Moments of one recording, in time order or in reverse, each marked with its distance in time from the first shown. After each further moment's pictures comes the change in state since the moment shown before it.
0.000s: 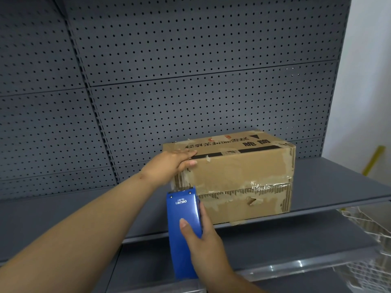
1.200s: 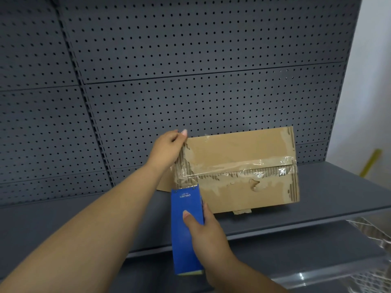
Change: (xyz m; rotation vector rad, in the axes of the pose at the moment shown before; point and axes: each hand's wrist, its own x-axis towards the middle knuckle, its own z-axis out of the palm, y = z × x) left_hand 0.045 -0.025 -0.001 -0.692 0.380 -0.362; right_hand 0.046 -0.018 0.016 -0.006 0.036 0.154
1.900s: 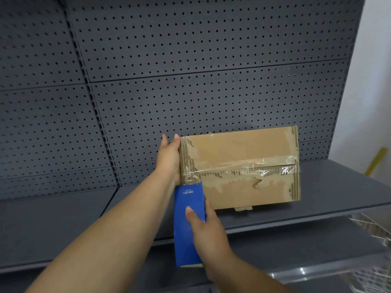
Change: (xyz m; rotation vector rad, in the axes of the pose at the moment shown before) left_hand -0.025 0.003 0.021 -0.816 0.144 -0.426; right_hand -0.007 0.005 0.001 -0.009 0.037 0.004
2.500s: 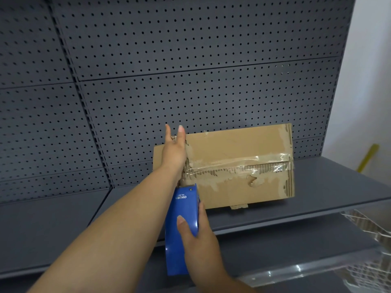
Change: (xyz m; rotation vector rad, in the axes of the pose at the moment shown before) left_hand 0.007 -0.005 0.025 0.479 0.030 0.179; right_hand -0.013 0.008 -0.004 -0.085 0.003 -0.065
